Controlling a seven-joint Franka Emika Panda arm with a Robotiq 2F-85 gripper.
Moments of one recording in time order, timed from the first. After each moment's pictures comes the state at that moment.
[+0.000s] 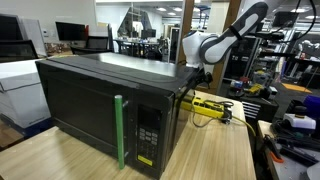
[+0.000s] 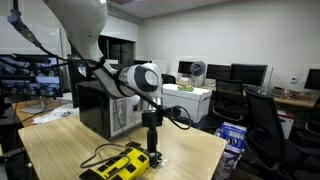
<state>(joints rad) -1.12 0.57 0.62 -2.02 -0.99 2.16 -2.06</state>
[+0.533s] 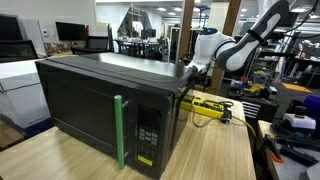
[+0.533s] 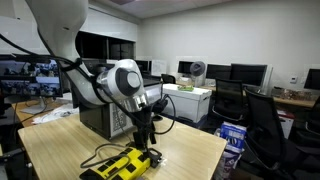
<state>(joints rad) -1.12 0.43 0.54 -2.25 -1.17 2.65 -1.59</state>
